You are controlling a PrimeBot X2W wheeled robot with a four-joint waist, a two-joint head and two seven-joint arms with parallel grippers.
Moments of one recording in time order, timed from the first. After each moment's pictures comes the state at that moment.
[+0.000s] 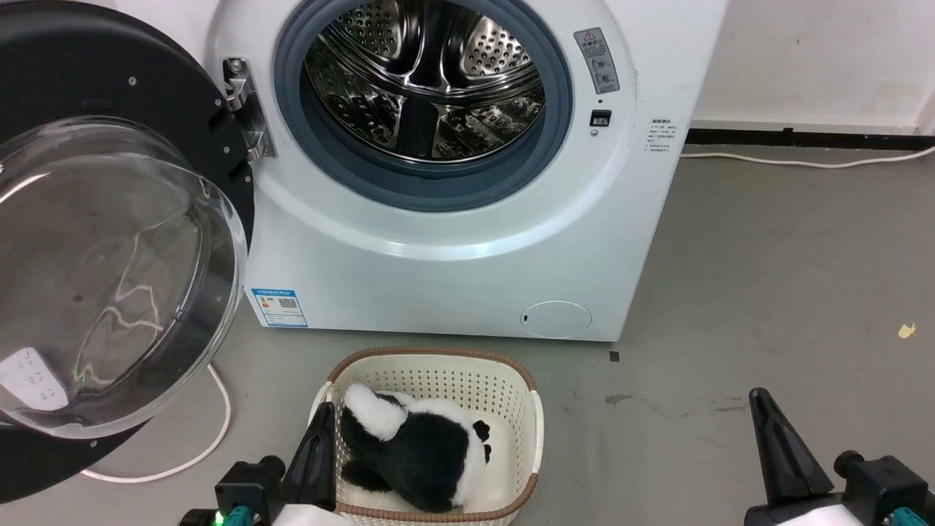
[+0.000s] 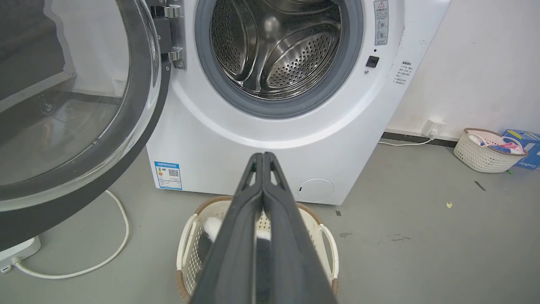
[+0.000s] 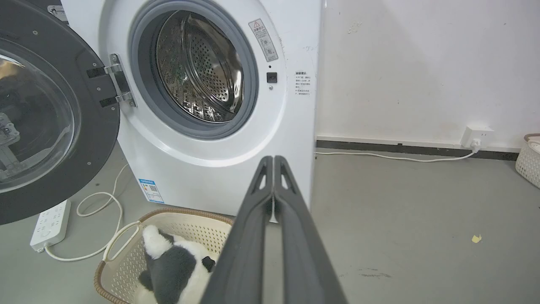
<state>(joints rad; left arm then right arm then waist) 0.02 0.05 -0.12 0.19 -0.21 0.00 -0.24 0.08 -0.05 -0.06 0.07 0.10 0.13 -0.25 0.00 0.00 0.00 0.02</state>
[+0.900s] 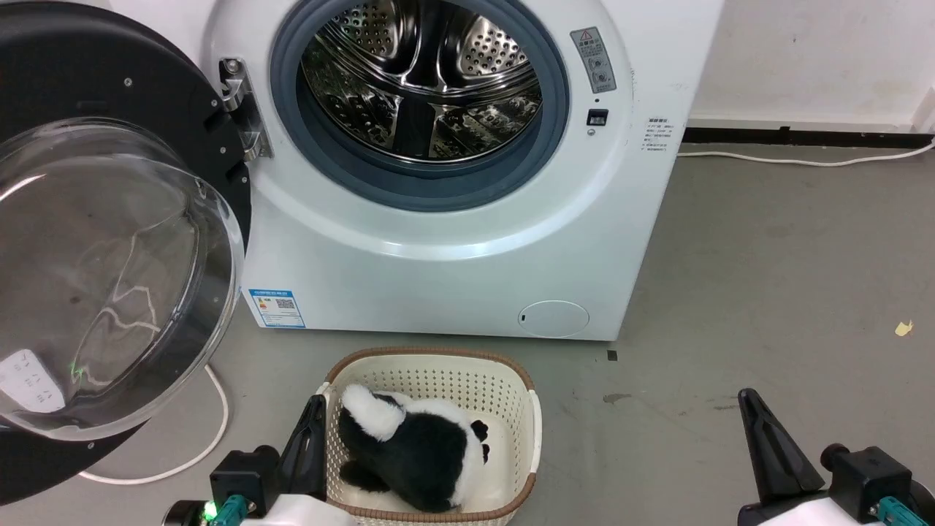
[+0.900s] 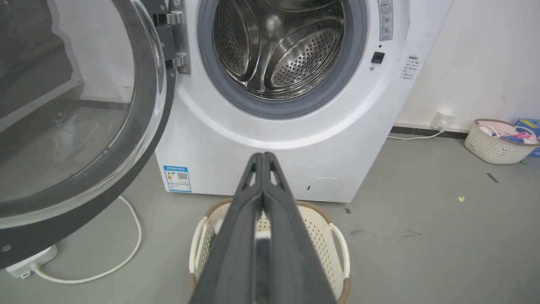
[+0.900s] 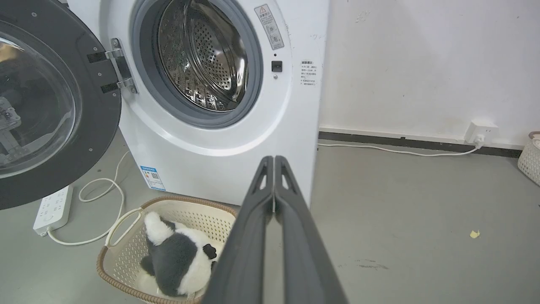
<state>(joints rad) 0.02 0.05 -0.09 0.15 -0.16 0.00 -0.18 0.07 -0.05 -0.05 0.06 0.08 0.13 -0.19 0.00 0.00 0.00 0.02</state>
